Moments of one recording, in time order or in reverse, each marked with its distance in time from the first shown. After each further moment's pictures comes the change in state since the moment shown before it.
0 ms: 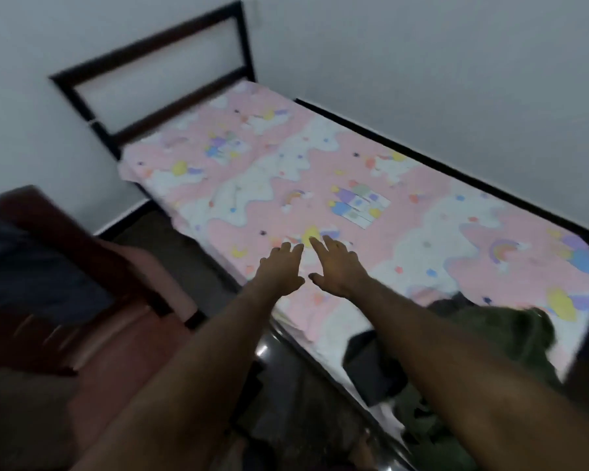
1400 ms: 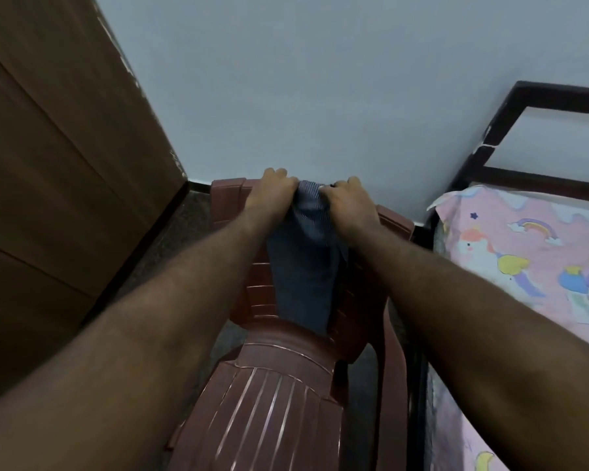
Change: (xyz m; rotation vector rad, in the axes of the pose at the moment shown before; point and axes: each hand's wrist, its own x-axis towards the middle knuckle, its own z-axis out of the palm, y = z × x) left_hand -0.135 -0.708 -0.109 0.094 0.430 -1.043; right_hand 0.393 -0.709 0.060 -0.221 0.163 -1.154
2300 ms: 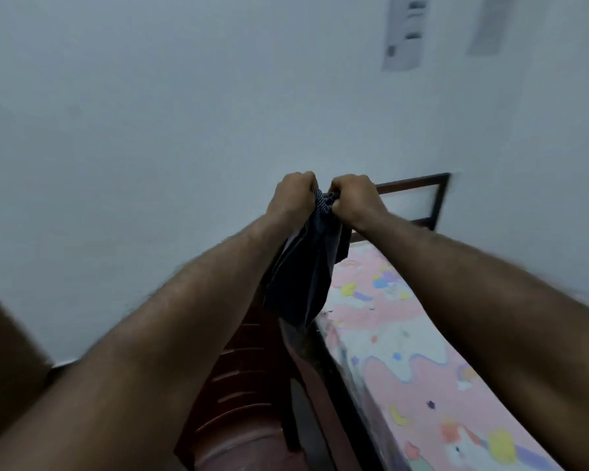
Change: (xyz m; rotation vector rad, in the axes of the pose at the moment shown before) left_hand -0.121 0.203 -0.311 -0.658 0.362 0.536; right_hand -0.250 0.005 -0.337 0.096 0.514 0.629
